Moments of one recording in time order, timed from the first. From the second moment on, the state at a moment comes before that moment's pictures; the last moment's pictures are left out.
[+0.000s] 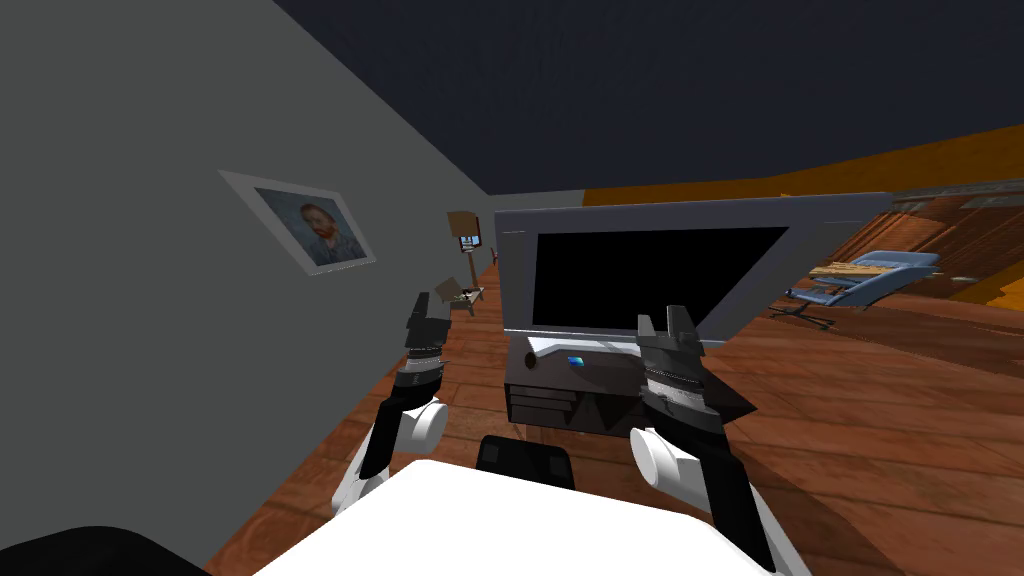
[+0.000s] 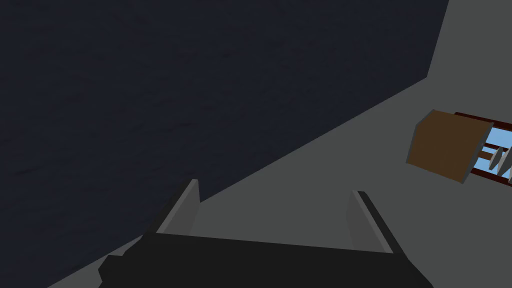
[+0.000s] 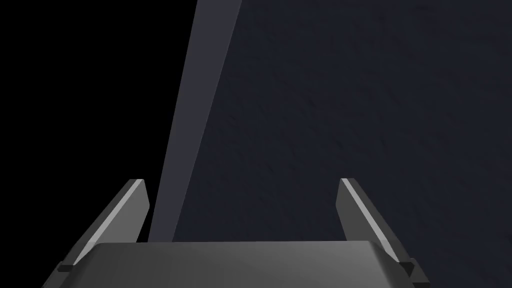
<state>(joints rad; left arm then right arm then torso) 0.48 0.05 -0.07 -2.33 0.10 -0.45 -0.07 0.46 0.01 -0.05 -2.24 0.00 -0.52 0.15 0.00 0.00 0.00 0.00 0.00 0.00</state>
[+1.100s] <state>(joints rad) 0.48 0.05 -0.07 -2.33 0.10 -0.45 -0.07 0.41 -0.24 -0.08 -2.11 -0.08 -0.30 0.08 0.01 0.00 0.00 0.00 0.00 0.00</state>
